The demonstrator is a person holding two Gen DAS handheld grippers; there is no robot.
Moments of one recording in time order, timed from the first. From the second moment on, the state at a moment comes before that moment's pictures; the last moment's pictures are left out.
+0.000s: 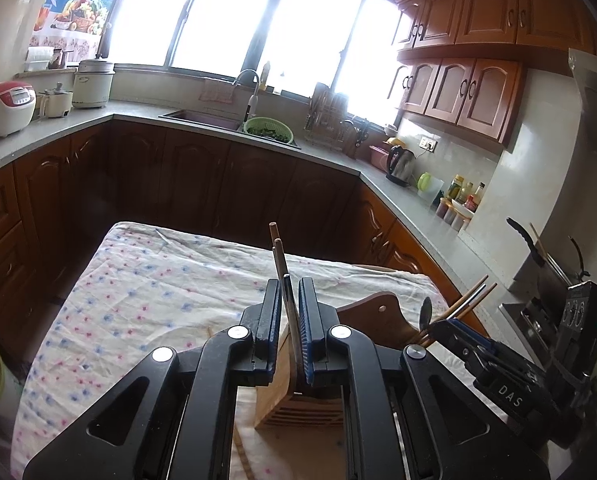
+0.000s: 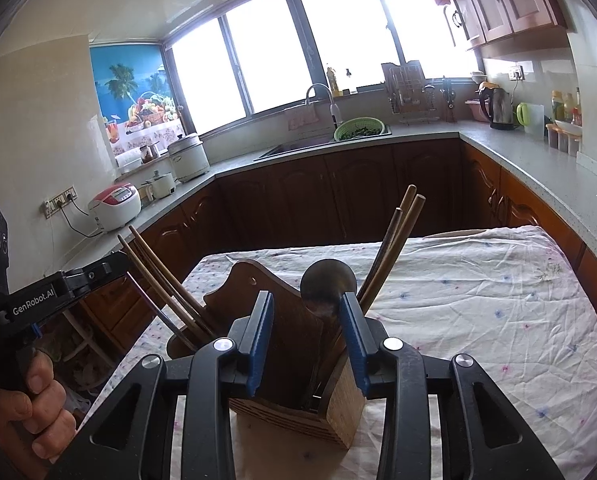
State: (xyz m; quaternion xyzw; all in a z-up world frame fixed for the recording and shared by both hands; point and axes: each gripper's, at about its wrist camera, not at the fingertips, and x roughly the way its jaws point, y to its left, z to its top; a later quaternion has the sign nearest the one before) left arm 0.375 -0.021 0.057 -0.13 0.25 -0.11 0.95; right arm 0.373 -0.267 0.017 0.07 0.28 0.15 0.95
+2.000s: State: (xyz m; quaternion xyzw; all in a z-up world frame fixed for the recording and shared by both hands) left arm 0.062 -0.024 -0.036 -0.02 0.21 0.01 0.98; right arm 0.063 -0.280 -0.045 0.01 0.15 0.11 0.98
